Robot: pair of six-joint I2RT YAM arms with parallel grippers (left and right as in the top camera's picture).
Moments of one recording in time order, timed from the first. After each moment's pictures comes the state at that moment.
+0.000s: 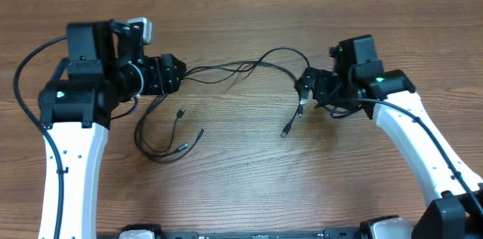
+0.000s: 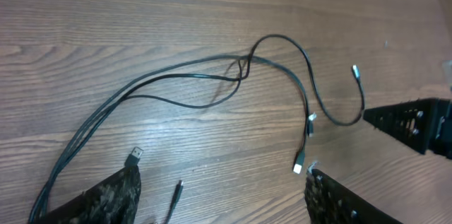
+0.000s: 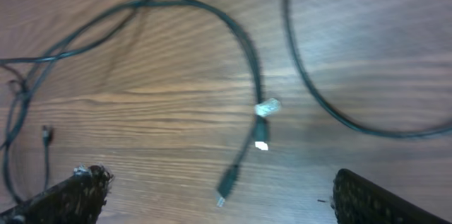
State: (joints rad) left arm 0.00 1.33 1.43 -1.00 0.41 -0.12; right arm 0.20 1.51 1.14 -0.76 -0.23 0.44
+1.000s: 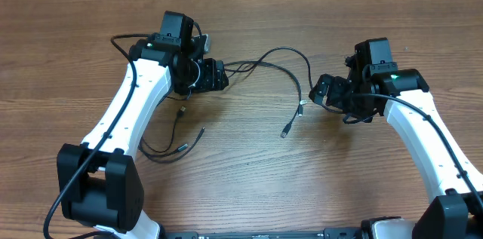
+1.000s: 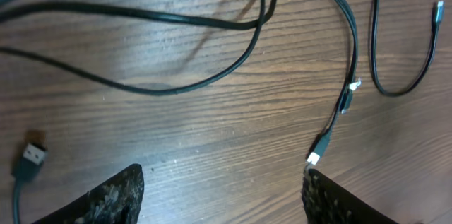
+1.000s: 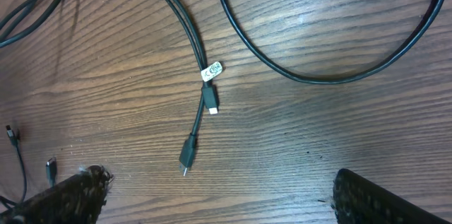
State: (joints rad) left arm -0.22 1.77 1.43 -0.92 0.36 -0.31; right arm 0.12 1.51 1.14 -0.90 -0.23 0.44
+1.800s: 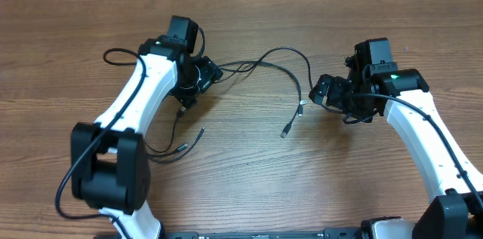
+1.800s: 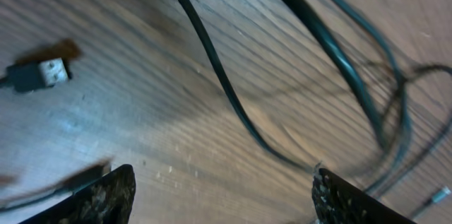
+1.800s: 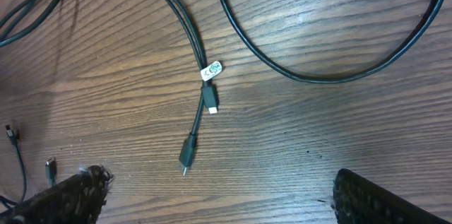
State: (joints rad) left arm -0.22 1.89 1.43 -0.89 0.21 -0.99; right arm 0.12 1.51 1.14 -0.90 -0.23 0.44
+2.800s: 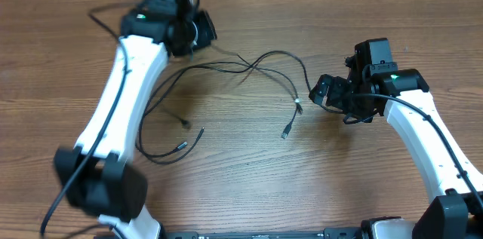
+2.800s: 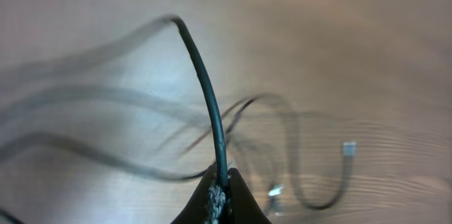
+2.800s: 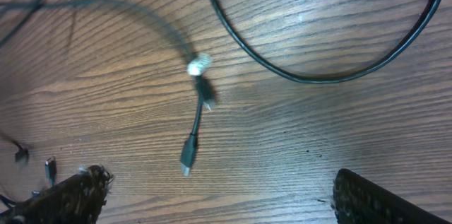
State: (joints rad) left arm -0.22 1.80 1.80 -0.91 0.22 -0.57; right arm 0.12 1.51 1.14 -0.90 -0.23 0.44
